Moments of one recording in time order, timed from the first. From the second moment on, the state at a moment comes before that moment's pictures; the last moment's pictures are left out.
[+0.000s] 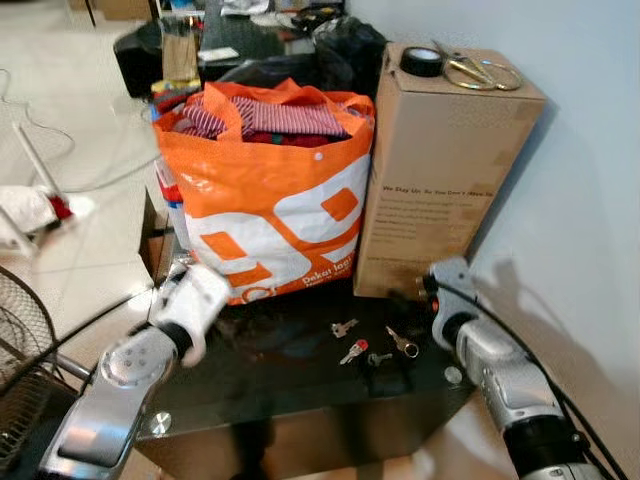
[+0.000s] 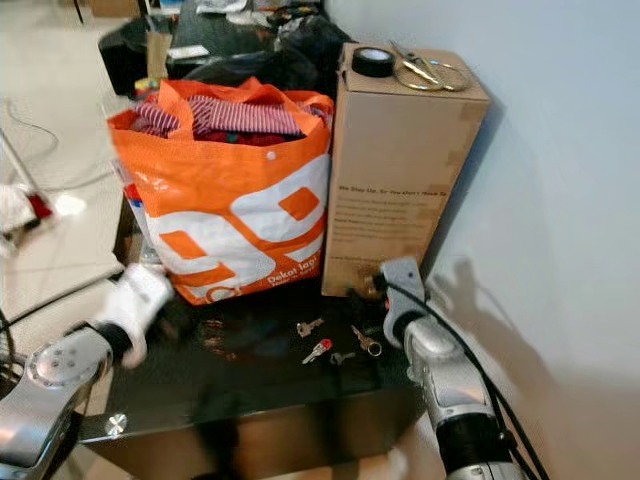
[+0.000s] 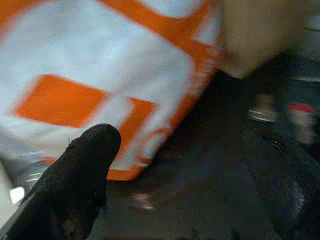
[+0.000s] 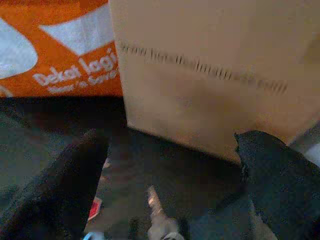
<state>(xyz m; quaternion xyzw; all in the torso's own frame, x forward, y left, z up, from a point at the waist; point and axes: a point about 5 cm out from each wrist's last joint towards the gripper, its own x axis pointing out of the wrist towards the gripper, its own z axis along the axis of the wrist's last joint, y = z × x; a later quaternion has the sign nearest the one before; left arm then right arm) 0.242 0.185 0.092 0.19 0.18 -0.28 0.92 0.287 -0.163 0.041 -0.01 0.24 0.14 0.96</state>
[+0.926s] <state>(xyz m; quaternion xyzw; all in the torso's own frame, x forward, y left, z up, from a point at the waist) 0.229 0.163 0.073 0.11 0.22 -0.38 0.89 0.274 -0.168 -0.006 -0.01 0.34 0.13 0.93</state>
